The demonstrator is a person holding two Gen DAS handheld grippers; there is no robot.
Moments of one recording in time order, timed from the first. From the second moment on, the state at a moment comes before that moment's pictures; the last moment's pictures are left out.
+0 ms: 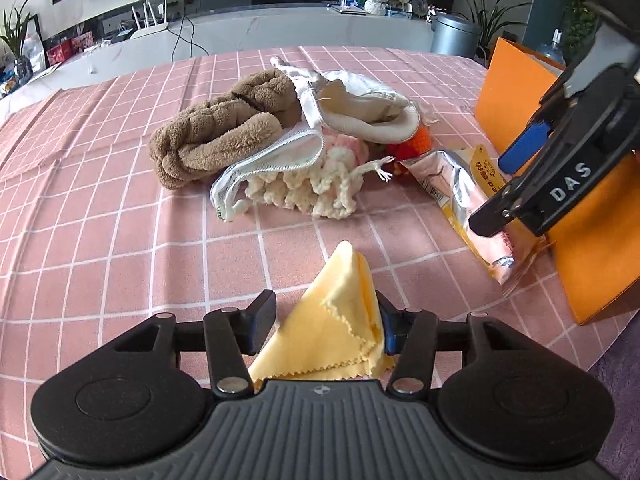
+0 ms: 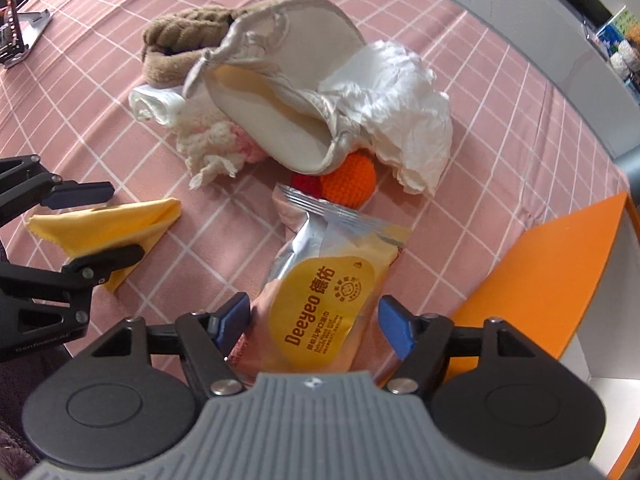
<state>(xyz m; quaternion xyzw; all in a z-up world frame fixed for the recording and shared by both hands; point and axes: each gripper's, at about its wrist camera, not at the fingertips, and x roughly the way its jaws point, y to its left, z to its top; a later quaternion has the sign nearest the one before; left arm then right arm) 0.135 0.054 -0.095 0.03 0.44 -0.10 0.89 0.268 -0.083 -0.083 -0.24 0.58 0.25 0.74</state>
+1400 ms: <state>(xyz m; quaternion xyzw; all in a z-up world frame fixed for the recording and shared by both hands) 0.096 0.019 -0.012 0.02 0.33 -0.14 0.93 0.191 -0.113 0.012 -0.17 0.47 0.28 0.82</state>
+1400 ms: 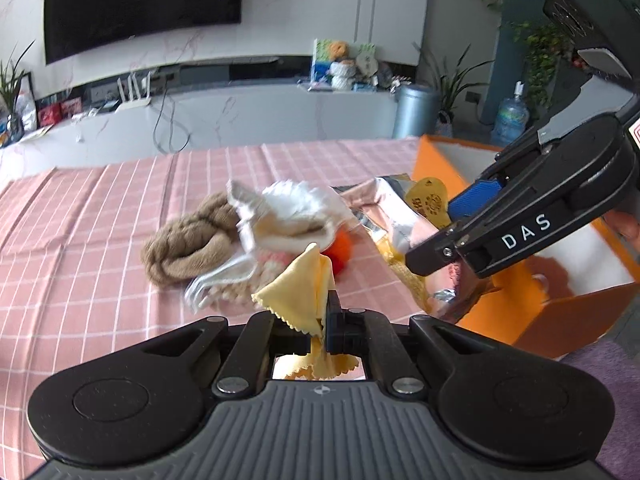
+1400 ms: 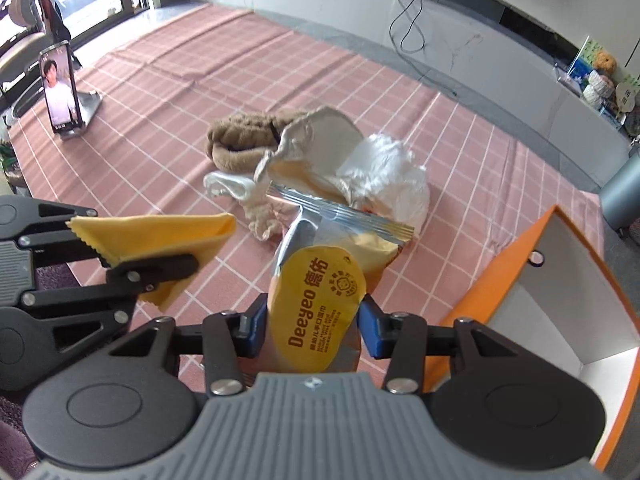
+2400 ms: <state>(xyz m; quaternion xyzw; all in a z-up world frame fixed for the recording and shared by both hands) 0.170 -0.140 0.028 0.09 0.30 -0.33 0.89 0.188 -0.289 0.028 -0.19 0.47 0.13 0.85</state>
